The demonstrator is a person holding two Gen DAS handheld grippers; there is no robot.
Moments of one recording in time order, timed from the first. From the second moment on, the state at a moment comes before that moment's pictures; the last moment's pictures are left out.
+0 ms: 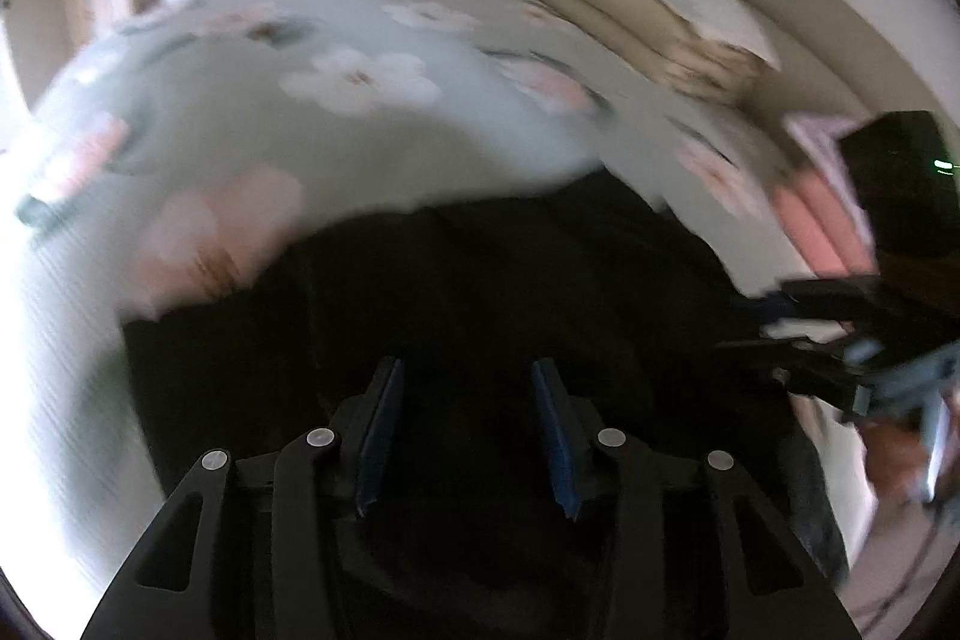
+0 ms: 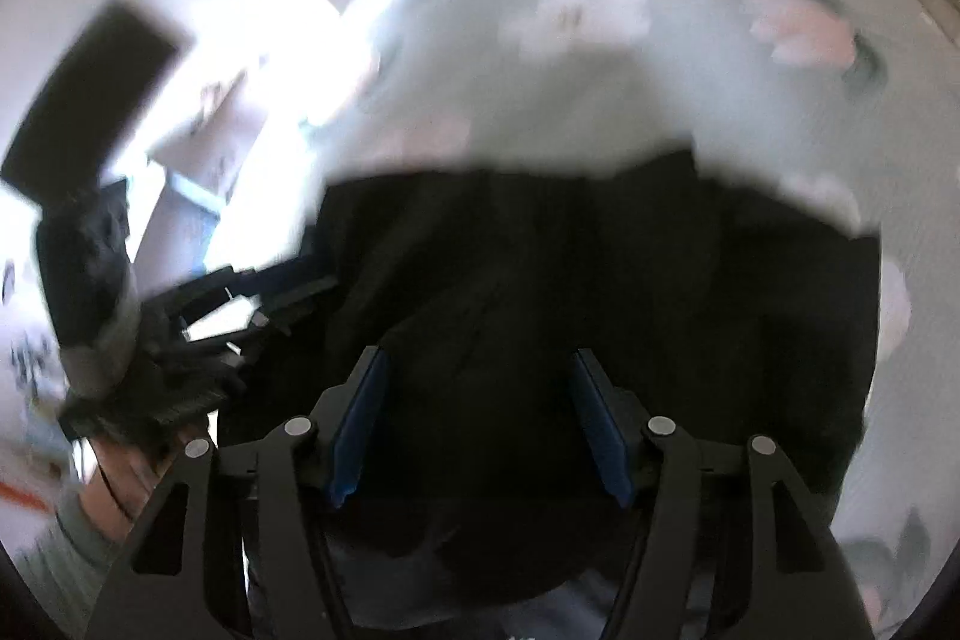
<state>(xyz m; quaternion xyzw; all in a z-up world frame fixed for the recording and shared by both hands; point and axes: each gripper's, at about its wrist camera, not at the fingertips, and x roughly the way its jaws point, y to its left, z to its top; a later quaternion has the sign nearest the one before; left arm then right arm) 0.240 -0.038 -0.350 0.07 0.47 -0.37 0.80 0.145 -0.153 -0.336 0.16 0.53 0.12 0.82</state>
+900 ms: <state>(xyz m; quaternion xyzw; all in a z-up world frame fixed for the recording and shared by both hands) 0.166 -0.007 -0.391 -0.03 0.52 -0.30 0.80 0.175 -0.100 -0.338 0.08 0.52 0.11 0.84</state>
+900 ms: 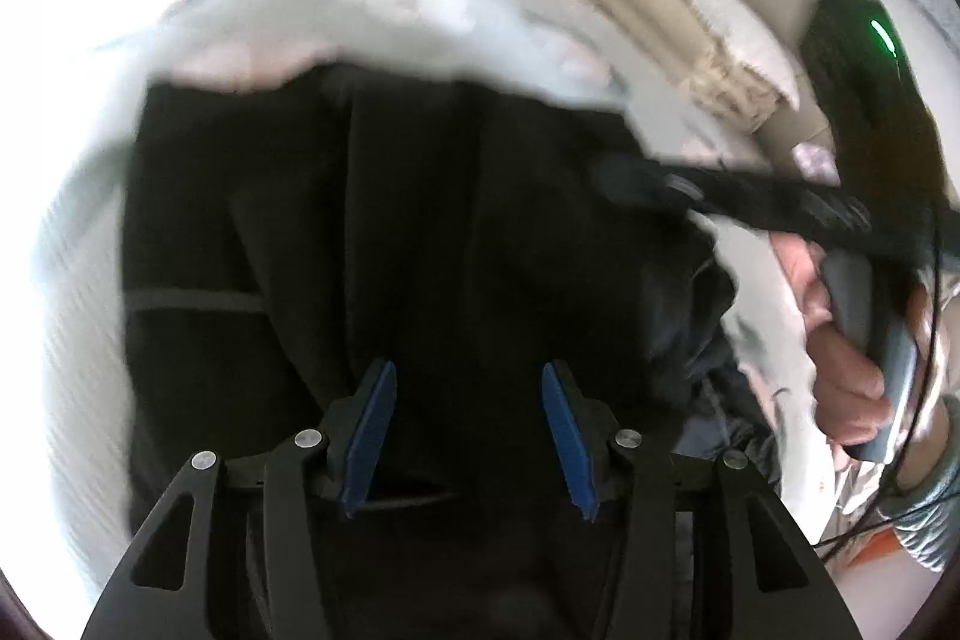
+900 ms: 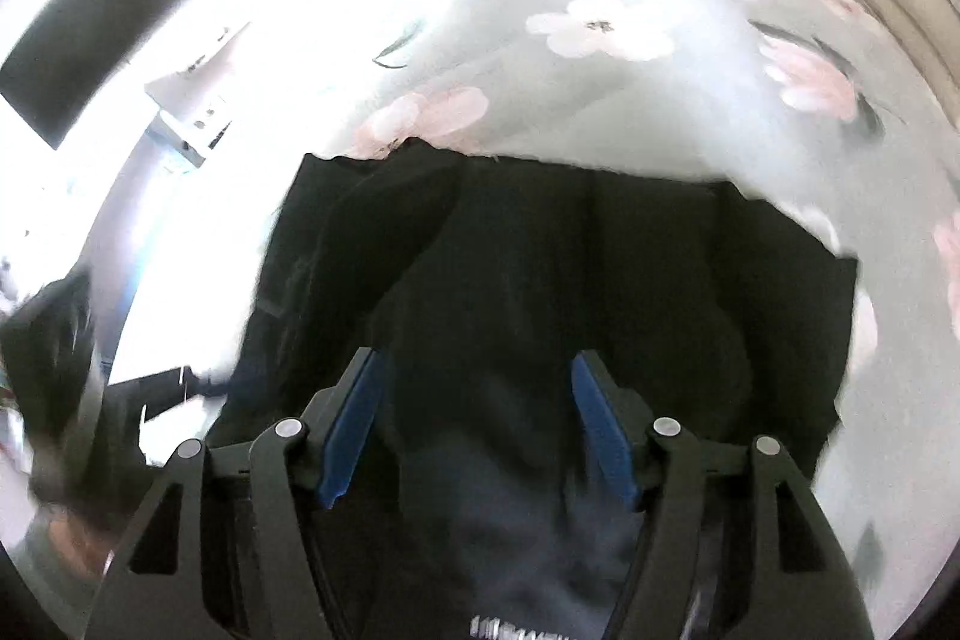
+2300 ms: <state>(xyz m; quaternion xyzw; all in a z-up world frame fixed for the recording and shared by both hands) -0.018 0.152 -0.410 -0.05 0.62 -0.06 0.78 -0.065 -0.193 -0.402 0.17 0.60 0.06 0.78</state>
